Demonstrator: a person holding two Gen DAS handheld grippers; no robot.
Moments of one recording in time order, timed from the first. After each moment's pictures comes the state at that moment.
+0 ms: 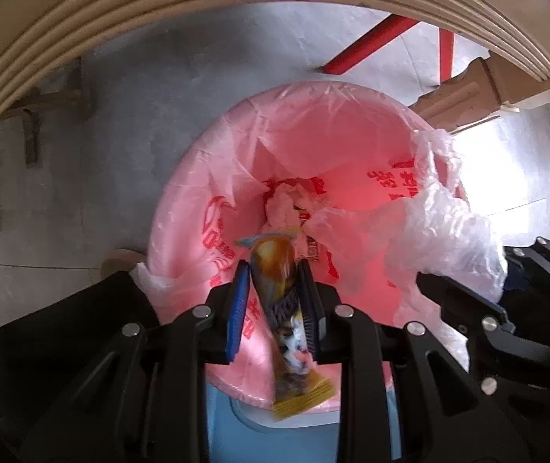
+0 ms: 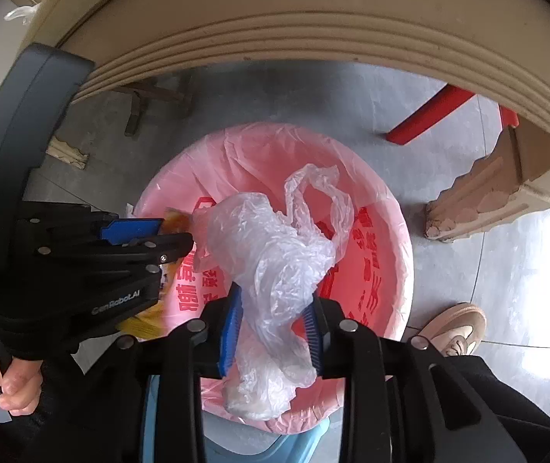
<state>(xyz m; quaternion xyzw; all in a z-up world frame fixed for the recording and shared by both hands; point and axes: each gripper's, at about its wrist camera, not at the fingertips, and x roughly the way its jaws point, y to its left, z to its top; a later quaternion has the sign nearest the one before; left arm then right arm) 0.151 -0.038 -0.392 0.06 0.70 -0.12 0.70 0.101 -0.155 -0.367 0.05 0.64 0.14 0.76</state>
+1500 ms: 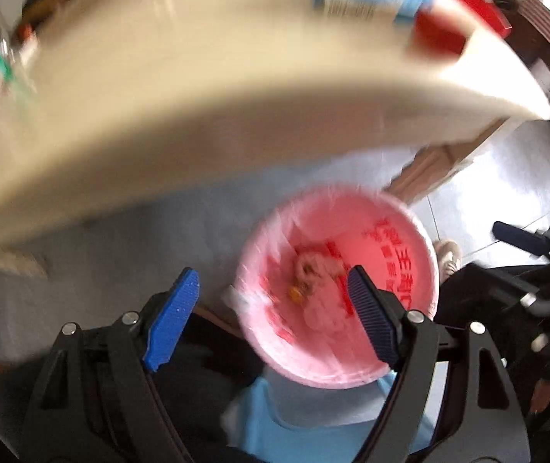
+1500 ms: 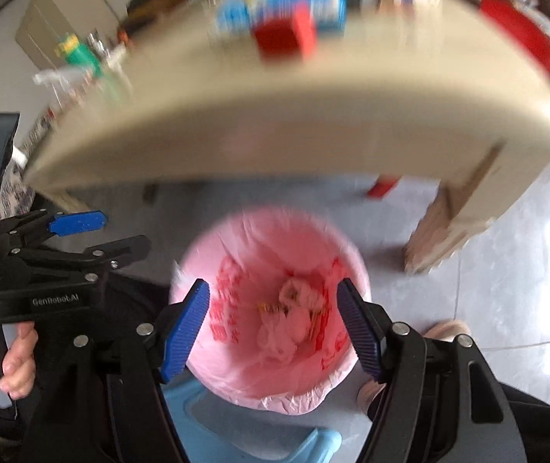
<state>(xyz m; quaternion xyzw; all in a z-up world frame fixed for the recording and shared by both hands) 0.129 -0.014 -0.228 0.11 0.56 -0.12 0.81 0.069 -0.192 -0.245 0.10 0.52 0.12 0.84</state>
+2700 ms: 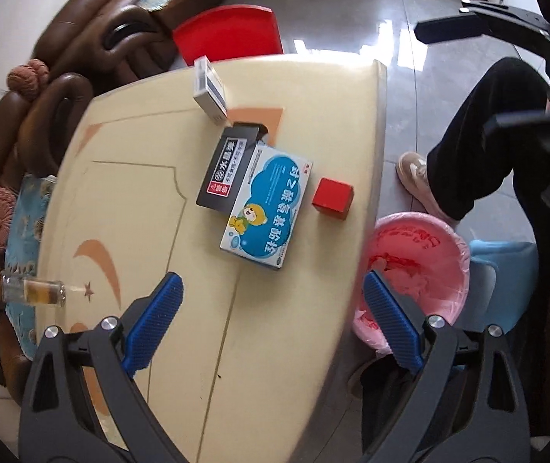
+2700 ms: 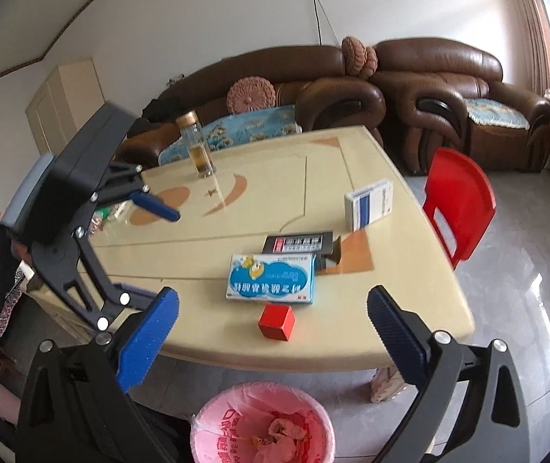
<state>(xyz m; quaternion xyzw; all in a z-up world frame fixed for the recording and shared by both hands) 0.221 -0.094 -0.098 0.48 0.38 -0.45 0.65 0.094 -0.215 -0.092 0.11 0.32 0.05 0.94</state>
